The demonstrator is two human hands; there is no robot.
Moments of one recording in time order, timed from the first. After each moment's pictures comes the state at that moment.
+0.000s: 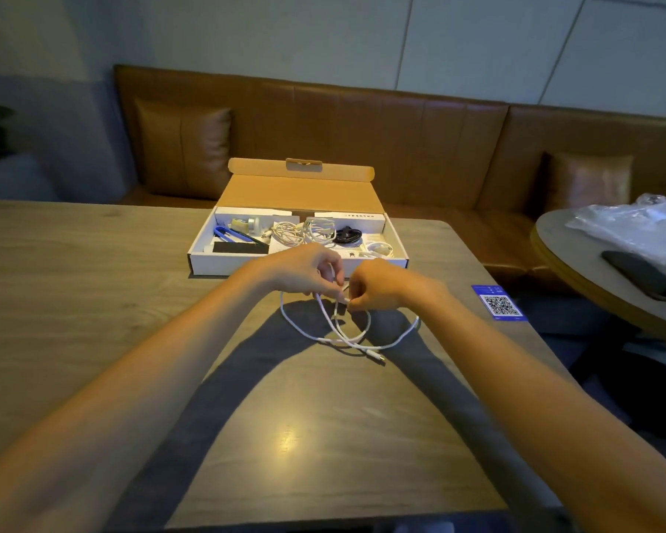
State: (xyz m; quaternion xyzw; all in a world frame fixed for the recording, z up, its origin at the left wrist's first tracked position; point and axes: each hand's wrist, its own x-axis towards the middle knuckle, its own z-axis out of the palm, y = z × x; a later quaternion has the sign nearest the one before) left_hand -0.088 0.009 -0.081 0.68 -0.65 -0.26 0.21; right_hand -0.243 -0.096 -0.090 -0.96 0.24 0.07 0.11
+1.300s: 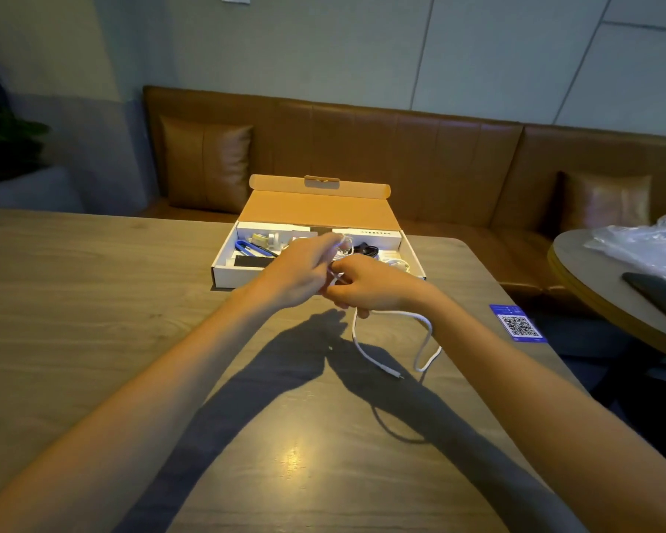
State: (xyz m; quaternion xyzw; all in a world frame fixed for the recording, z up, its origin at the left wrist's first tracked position) left_hand -0.094 0.050 -0.065 0.71 -0.60 -0.06 0.36; right_hand -0.225 -0.043 -0.047 -0.94 0.14 -0.04 0.30
